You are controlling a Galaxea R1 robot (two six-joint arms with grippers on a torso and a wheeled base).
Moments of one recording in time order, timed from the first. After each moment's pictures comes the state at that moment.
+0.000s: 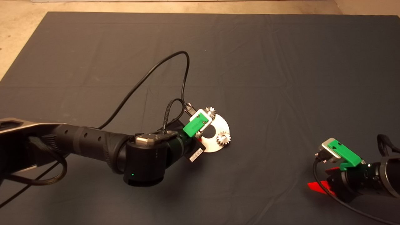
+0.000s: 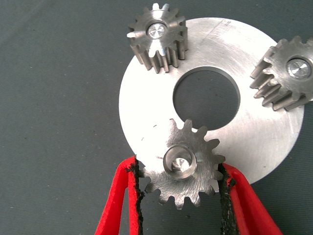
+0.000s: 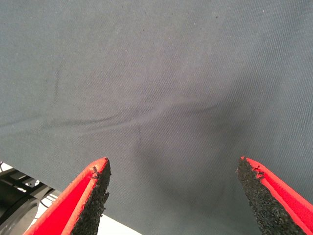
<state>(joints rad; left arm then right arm) -0.06 2.60 -0.69 1.26 1.53 -0.97 0.05 1.85 -0.39 -0.72 -1.32 1.09</state>
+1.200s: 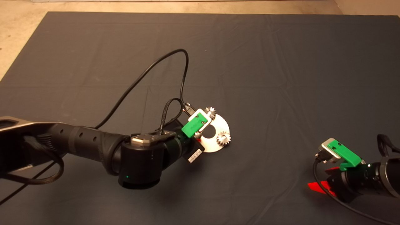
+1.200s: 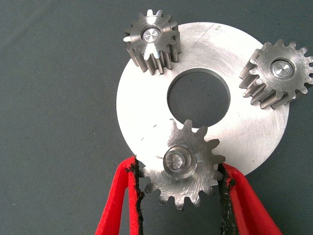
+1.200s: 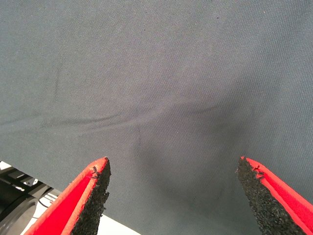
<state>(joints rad) -0.07 2.59 -0.66 1.25 1.53 -0.98 0.05 1.85 -0.39 -0.72 -1.32 1.08</state>
